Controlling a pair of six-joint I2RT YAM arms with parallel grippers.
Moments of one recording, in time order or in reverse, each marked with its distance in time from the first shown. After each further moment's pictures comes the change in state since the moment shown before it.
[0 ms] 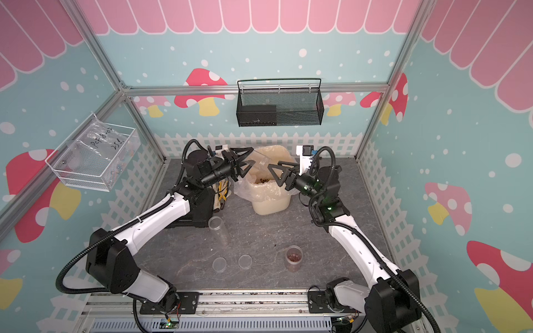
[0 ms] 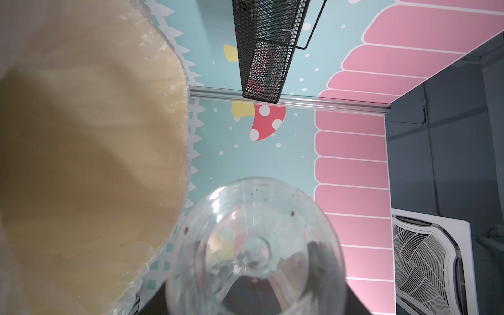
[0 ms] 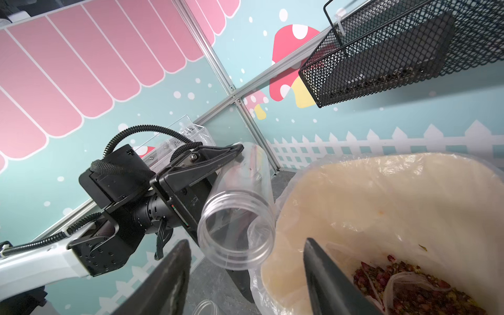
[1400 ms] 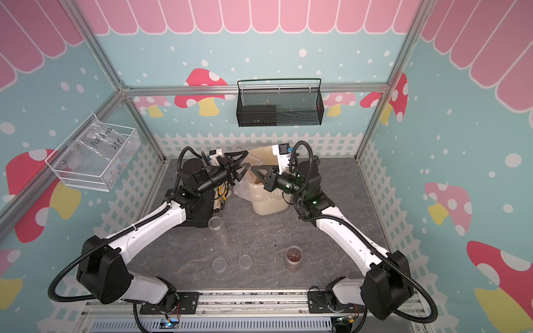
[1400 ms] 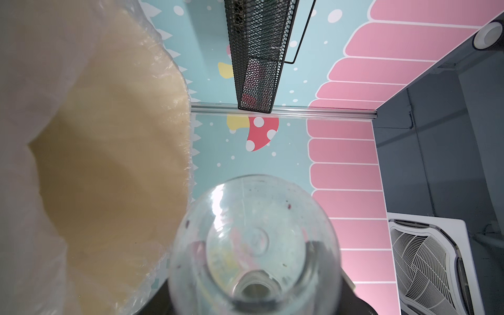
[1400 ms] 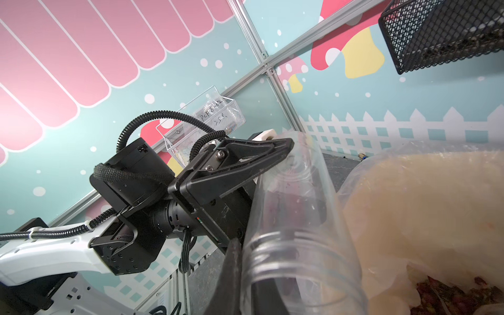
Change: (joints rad) left arm -0.010 -0.087 -0.129 0.091 -0.089 0.033; right arm 0.162 0.118 0.129 -0.054 -0.024 -0.032
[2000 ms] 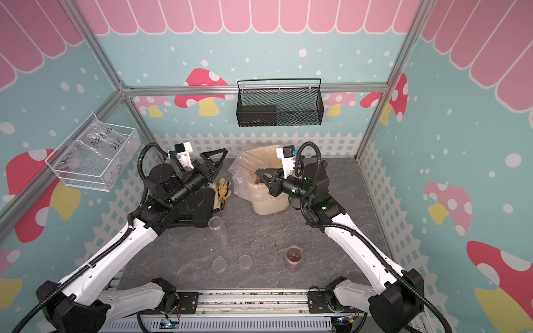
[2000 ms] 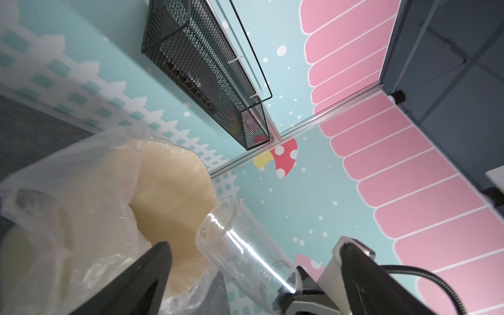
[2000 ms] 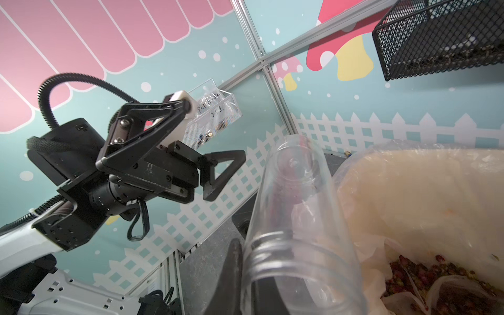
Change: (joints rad) left arm 0.025 -0.327 -0.021 -0.332 -0.197 0.627; right arm 0.001 -0.131 0.003 -0.204 0.026 -0.099
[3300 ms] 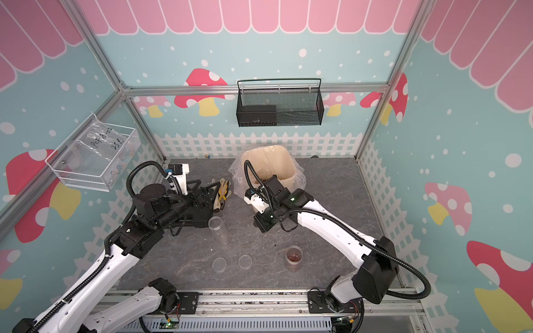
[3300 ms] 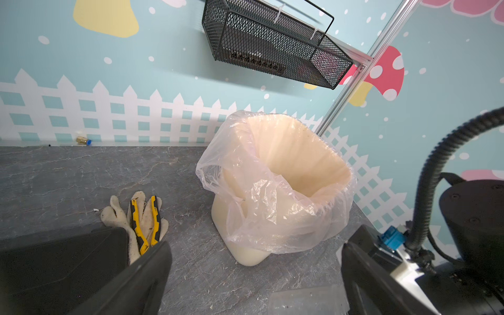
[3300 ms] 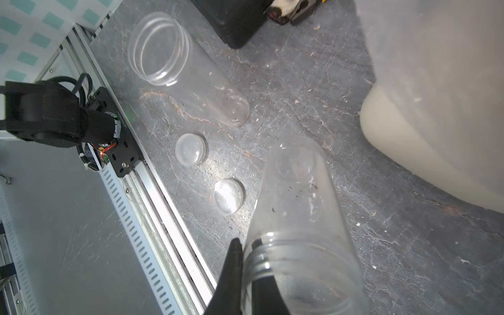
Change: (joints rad) left arm 0.000 -0.224 -0.149 -0.324 -0.134 0.622; right arm 0.266 0.283 0.246 -1.022 0.229 -0.475
